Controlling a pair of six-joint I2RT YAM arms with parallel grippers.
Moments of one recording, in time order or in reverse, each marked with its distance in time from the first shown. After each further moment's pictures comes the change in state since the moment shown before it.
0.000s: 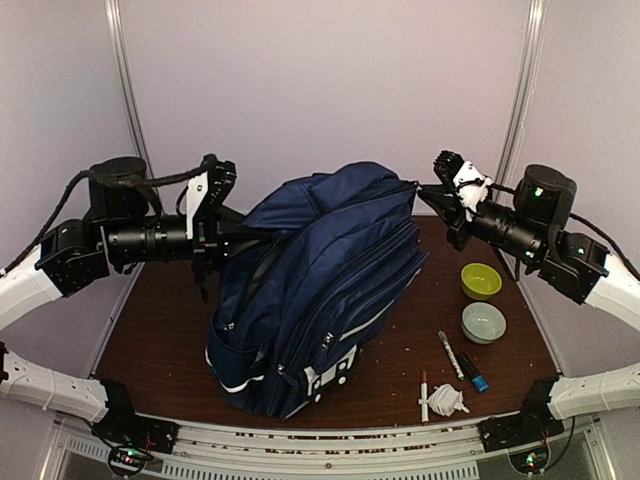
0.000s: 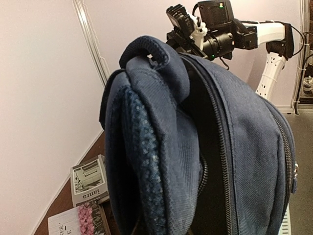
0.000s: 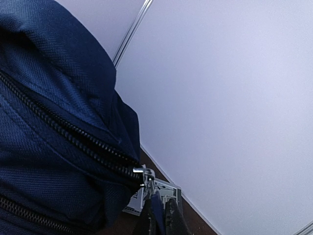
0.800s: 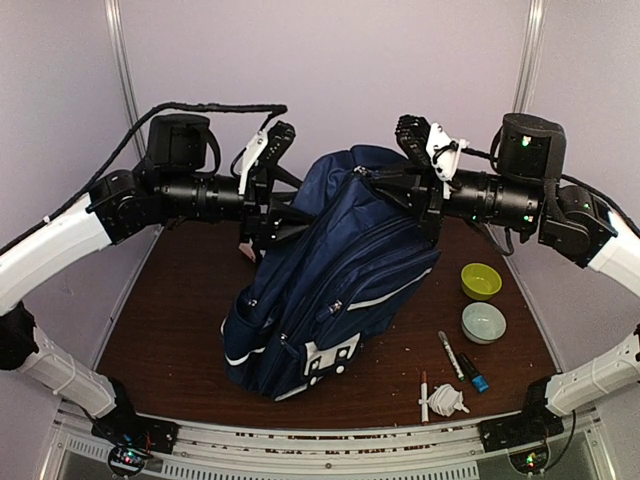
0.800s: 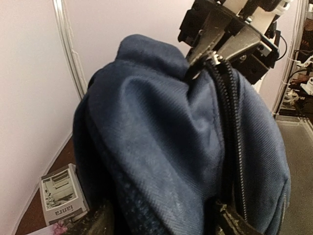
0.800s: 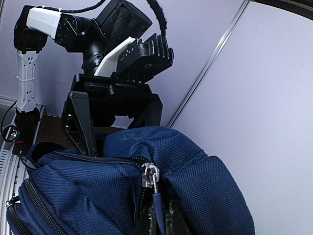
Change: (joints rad) left arm 0.045 0.340 0.334 -0.081 0.180 -0.093; right arm 0.241 0.210 0.406 -0.237 -0.175 0.023
